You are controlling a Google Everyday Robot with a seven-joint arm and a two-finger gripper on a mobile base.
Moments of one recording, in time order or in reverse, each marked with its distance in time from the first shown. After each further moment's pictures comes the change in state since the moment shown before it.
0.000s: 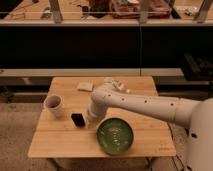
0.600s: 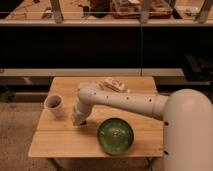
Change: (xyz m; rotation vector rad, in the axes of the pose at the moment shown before) arm 0.061 -0.042 0.028 0.082 0.031 -0.007
